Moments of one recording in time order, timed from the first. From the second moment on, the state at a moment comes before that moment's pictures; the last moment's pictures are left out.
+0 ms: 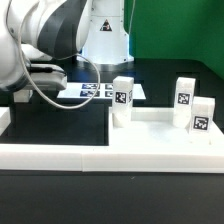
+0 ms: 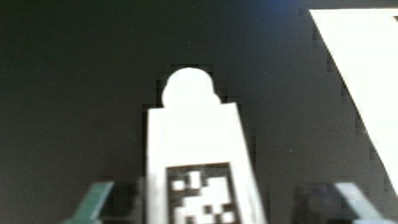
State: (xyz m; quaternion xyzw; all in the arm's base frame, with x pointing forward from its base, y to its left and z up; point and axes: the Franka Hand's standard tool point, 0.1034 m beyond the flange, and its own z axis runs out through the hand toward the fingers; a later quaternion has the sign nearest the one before) arm 0.351 -0.199 0.013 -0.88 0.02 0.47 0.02
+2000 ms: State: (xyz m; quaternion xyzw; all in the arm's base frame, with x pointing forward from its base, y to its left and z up) arm 0.461 -0.171 0.144 -0.97 -0.03 0.22 0.00
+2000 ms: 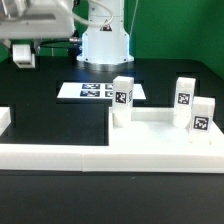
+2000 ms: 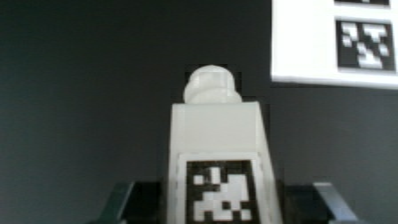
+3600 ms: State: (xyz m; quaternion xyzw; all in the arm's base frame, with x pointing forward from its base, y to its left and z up) arm 0.592 -0.053 0.203 -1.00 0.03 -0.05 0.03
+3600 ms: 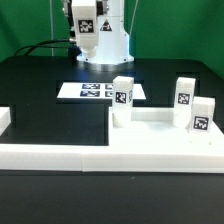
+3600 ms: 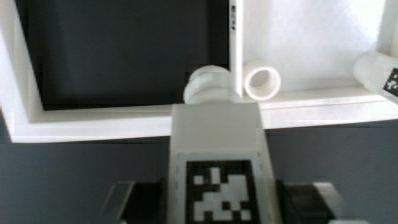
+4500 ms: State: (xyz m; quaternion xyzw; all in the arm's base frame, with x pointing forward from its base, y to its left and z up) arm 0.624 0.006 0.161 -0.98 0.16 -0.15 0.01
